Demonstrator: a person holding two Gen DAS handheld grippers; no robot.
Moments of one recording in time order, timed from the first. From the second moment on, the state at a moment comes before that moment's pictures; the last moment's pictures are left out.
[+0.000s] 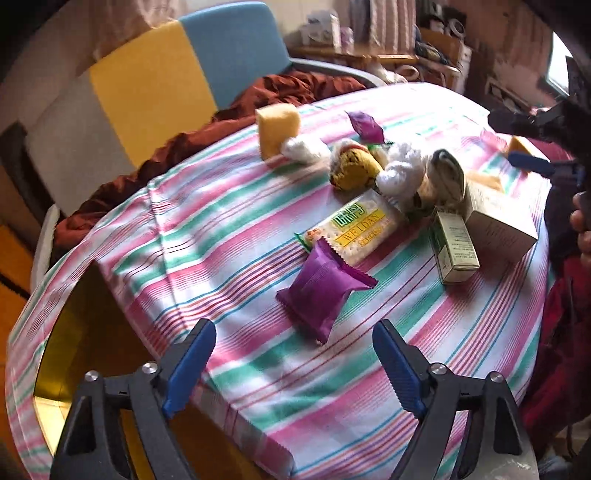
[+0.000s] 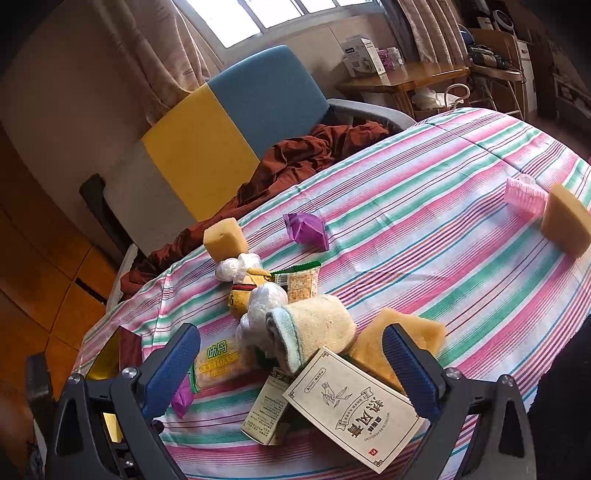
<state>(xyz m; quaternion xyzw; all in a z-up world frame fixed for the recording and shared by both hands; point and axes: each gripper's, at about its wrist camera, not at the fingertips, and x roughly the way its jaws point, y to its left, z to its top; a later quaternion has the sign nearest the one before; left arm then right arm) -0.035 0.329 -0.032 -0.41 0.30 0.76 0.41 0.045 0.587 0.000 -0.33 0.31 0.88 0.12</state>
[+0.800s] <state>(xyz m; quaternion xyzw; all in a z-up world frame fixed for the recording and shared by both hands) -0.041 0.365 -0.067 -0.44 0.29 0.73 0.44 0.044 0.595 -0.006 -0.34 0.32 0.87 0.13</state>
